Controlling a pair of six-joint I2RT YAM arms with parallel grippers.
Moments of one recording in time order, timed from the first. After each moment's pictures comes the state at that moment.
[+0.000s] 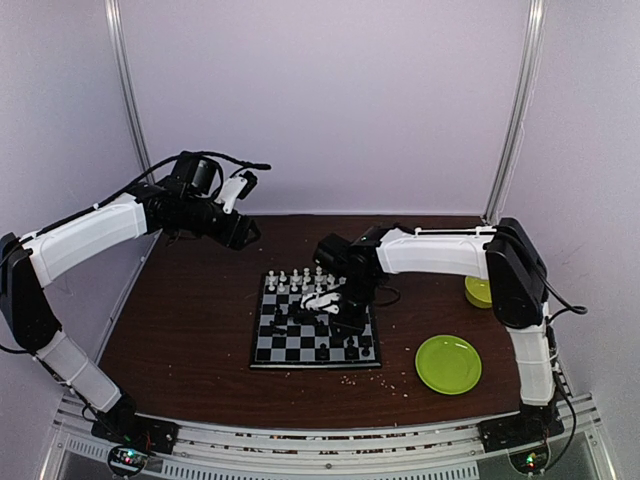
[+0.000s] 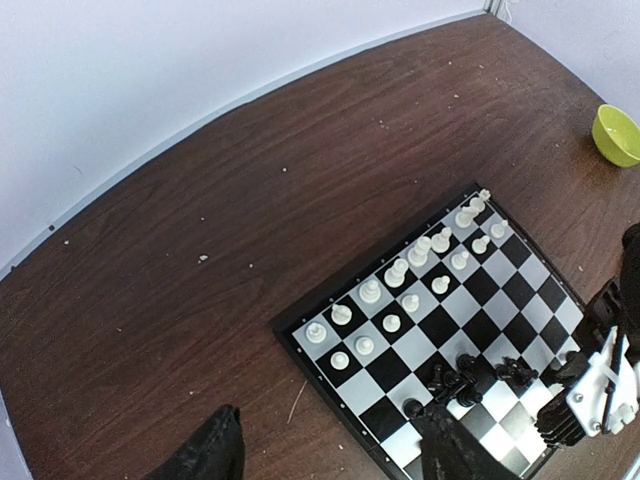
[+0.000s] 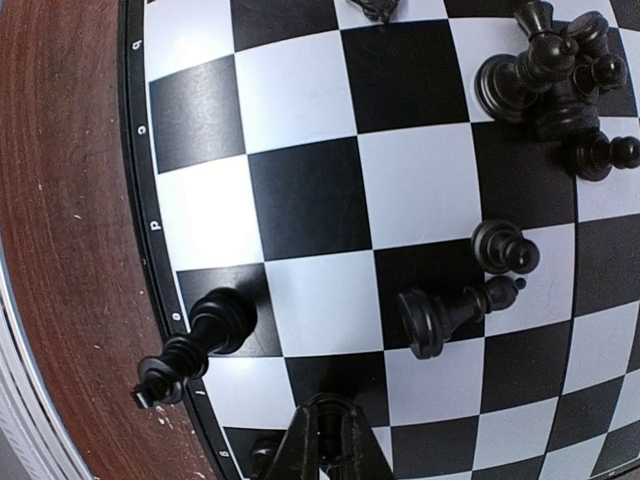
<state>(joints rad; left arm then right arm) -0.53 1.54 1.37 -0.55 0.09 0.06 0.90 2.15 1.72 -0.96 -0.24 -0.52</state>
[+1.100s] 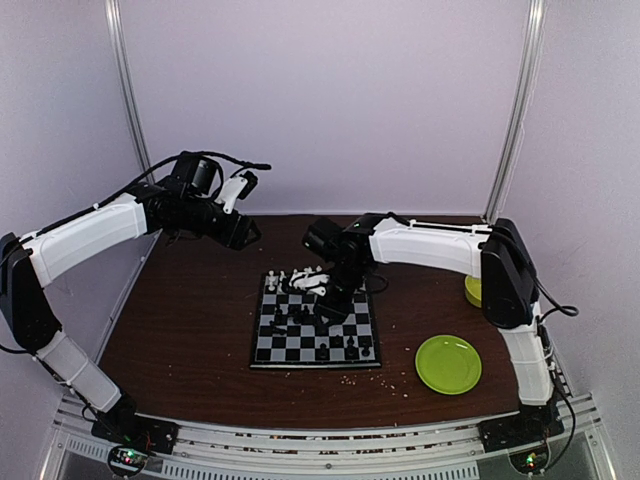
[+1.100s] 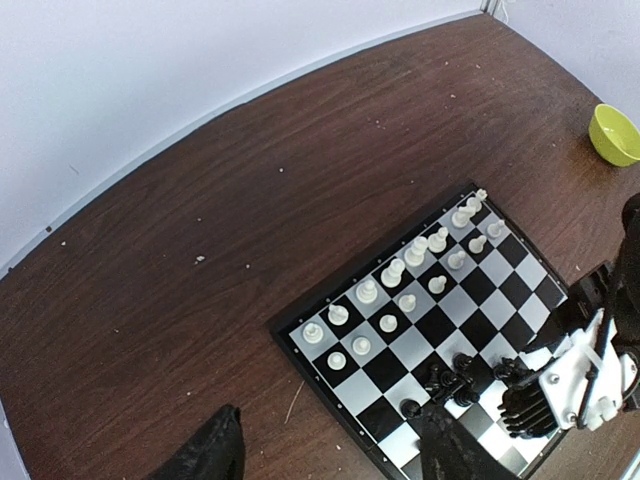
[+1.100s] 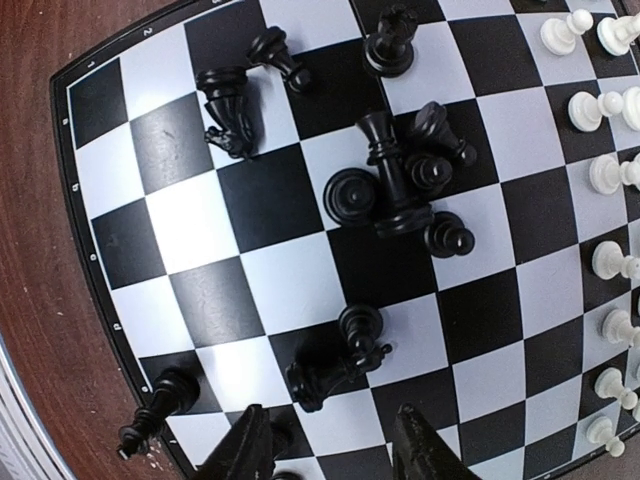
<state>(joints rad) -0.53 1.54 1.37 -0.55 0.10 0.06 0.90 2.21 1.90 -0.98 -0.18 -0.39</state>
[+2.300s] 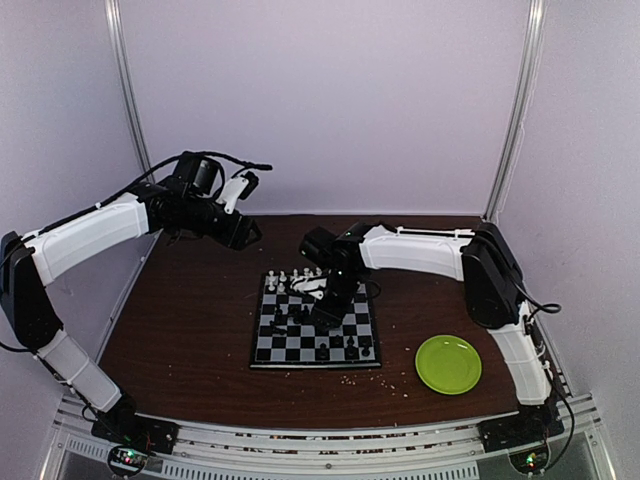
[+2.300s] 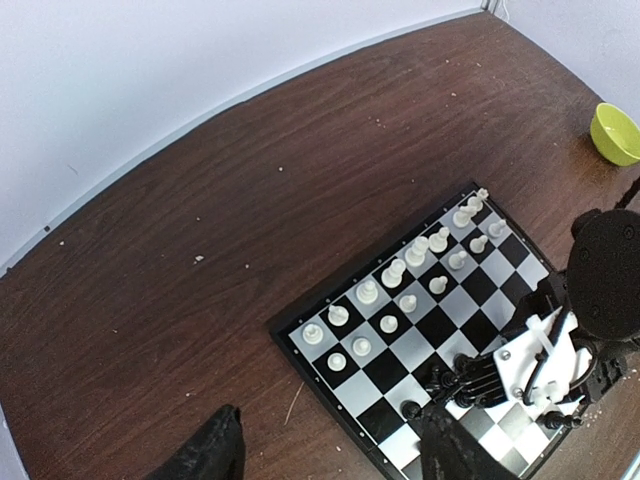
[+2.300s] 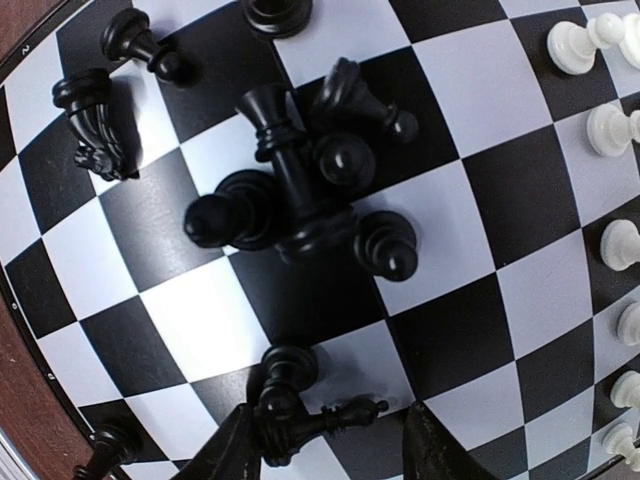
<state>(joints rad) -0.53 1.55 1.37 -0.55 0.10 0.06 0.88 2.30 1.94 -0.96 -0.11 -0.28</state>
